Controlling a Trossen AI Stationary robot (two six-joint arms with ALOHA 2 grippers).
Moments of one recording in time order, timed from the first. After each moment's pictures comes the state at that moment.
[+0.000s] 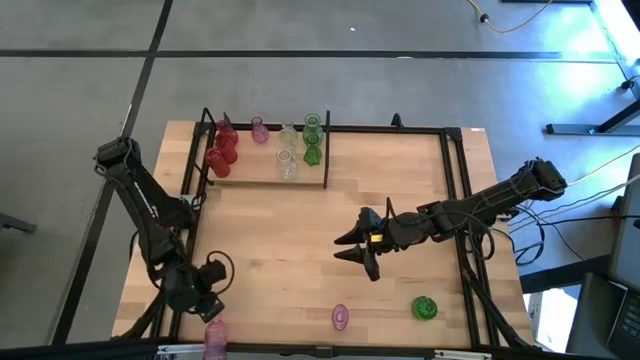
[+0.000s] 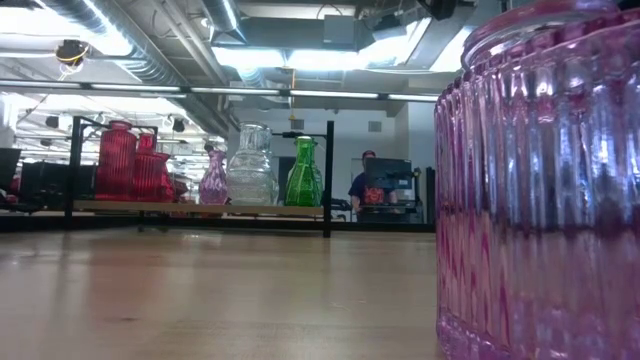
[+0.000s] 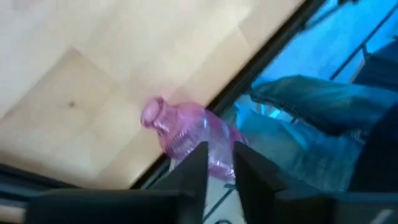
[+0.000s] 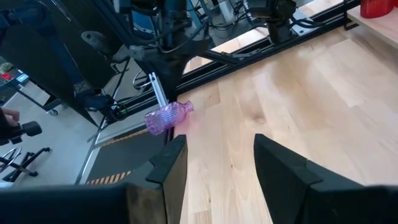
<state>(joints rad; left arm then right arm) -0.99 1.24 0.83 -0.54 0.01 -1.88 0.38 1.39 1.06 0.00 0.16 0.58</state>
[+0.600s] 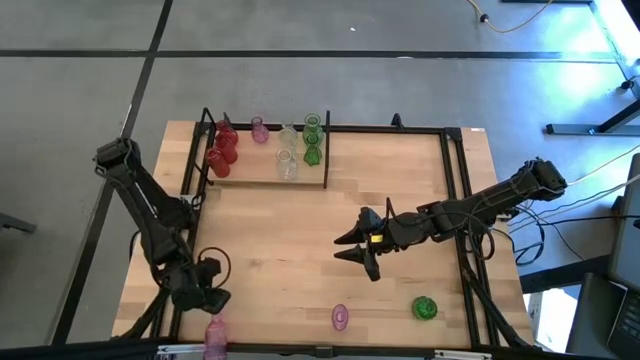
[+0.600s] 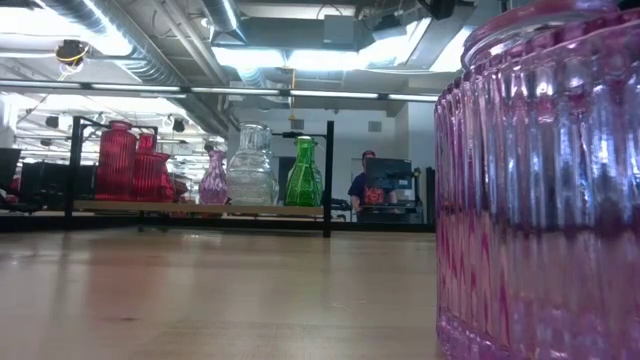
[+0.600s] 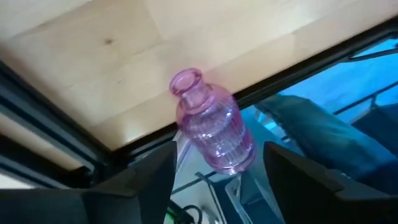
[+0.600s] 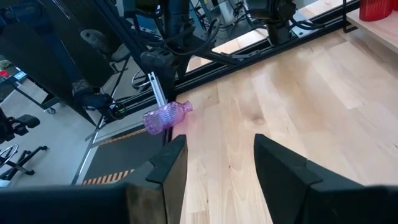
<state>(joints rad) -0.97 1.25 0.83 -0.59 0.12 -2.23 0.38 1.39 1.06 0.00 0.17 0.57</state>
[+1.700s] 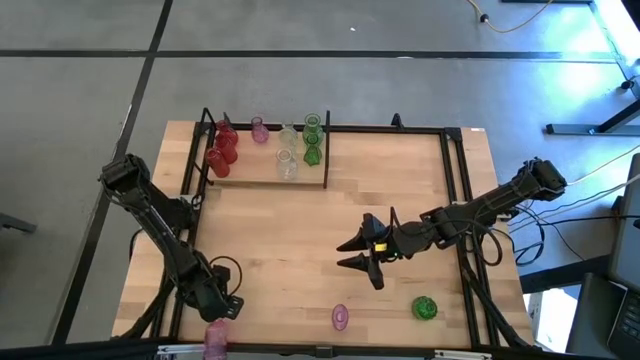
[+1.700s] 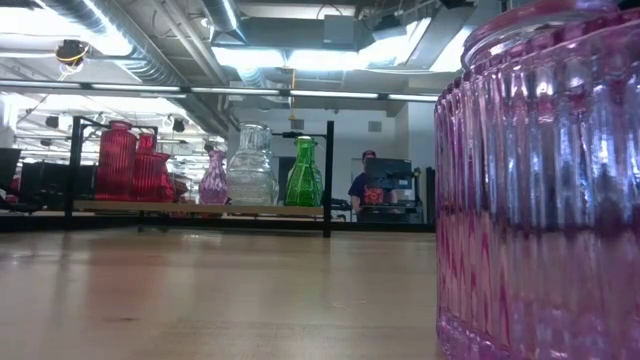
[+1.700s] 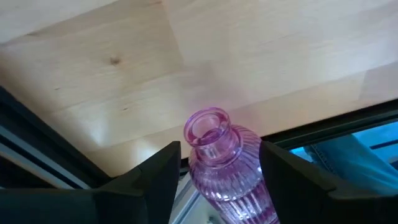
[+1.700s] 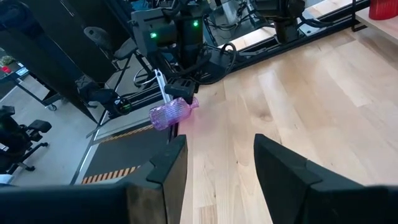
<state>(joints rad) -0.91 1.49 0.83 -0.51 0.23 -2.26 0.44 1.39 1.06 0.00 0.22 0.57</state>
